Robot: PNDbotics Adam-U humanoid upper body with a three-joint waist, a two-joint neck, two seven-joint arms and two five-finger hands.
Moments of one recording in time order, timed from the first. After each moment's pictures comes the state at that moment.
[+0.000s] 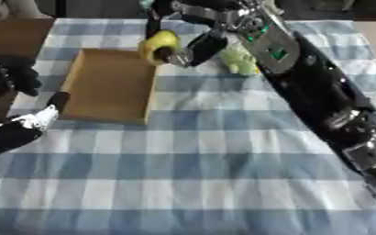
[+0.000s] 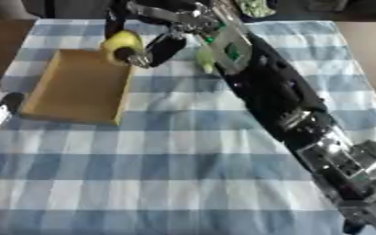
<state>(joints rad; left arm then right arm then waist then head) -0.33 0.27 -0.10 -1.91 -0.17 0.01 0.00 -1.11 -0.25 0.32 -1.06 0.46 -0.62 0.48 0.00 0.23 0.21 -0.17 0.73</state>
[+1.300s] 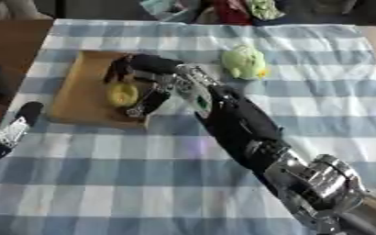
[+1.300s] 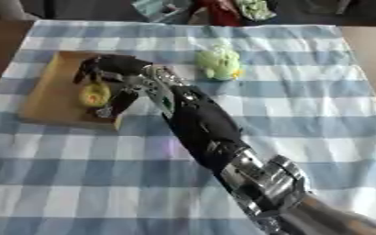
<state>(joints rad) -0.37 0.25 -0.12 -1.92 -0.15 0.01 -0.03 -1.09 -0.08 0.16 -0.73 0.97 -0.64 0.19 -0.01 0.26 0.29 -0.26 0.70</state>
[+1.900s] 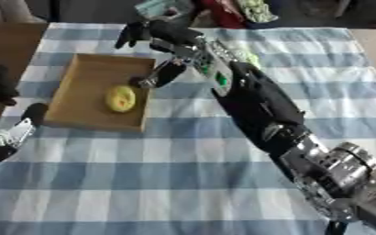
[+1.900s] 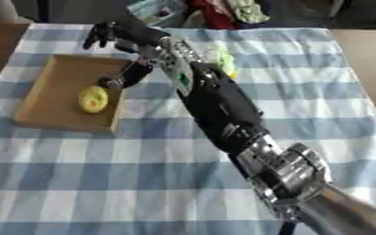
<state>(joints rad) -0.37 0.25 -0.12 -1.92 -0.16 0.01 -0.02 -1.13 -0.23 0.16 -0.82 0.88 -0.64 0.19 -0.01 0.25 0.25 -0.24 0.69</state>
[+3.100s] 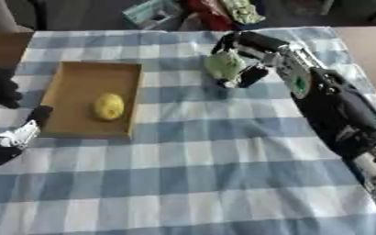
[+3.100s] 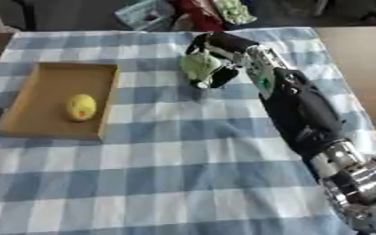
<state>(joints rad) -0.35 0.26 -0.10 -1.92 -0.17 0.01 -0.01 -1.01 -0.45 0.10 -0.74 0.95 -0.55 0.24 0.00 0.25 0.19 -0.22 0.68</state>
